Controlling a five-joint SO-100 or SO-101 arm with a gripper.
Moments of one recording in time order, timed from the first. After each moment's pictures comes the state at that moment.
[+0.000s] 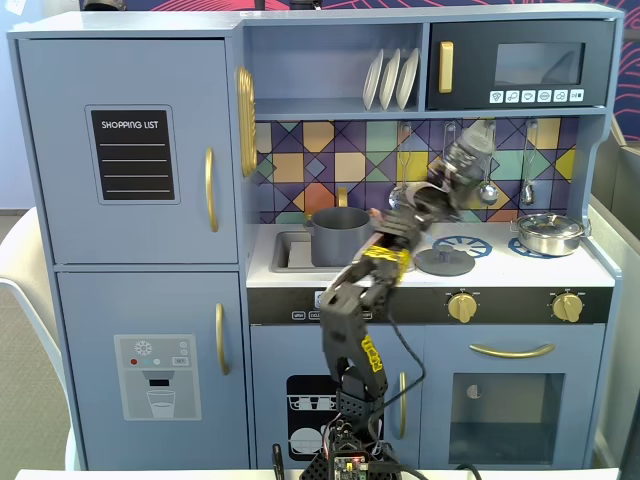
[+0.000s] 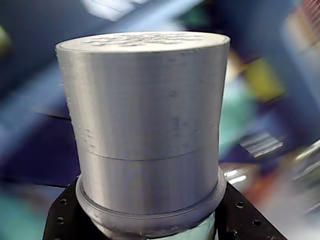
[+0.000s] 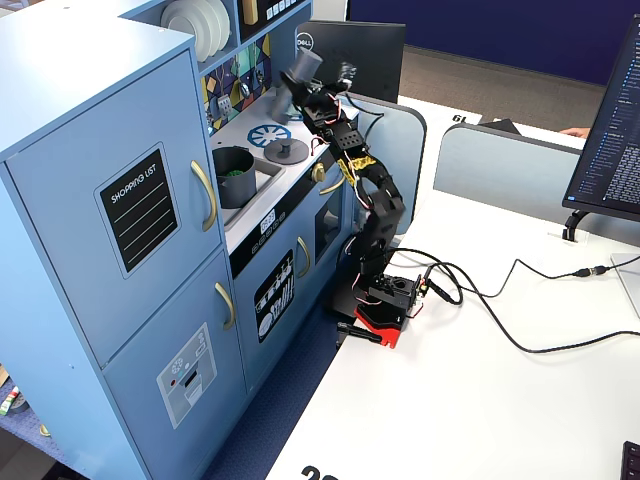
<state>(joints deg) 37.4 116.6 88.1 17.4 -41.3</state>
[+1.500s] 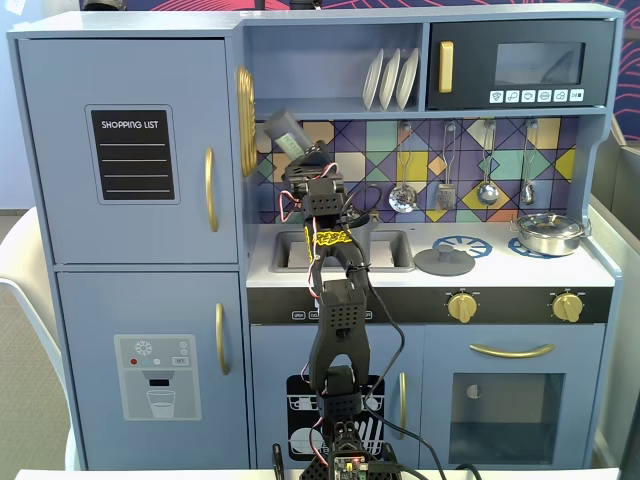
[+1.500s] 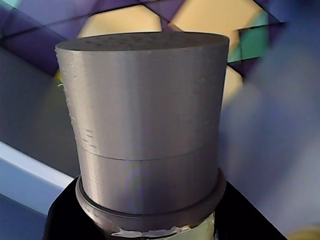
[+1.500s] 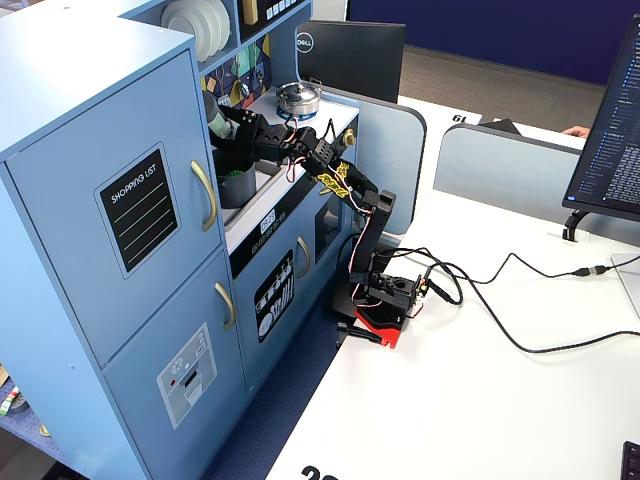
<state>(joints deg) -4.5 107.1 65.6 42.5 60.6</state>
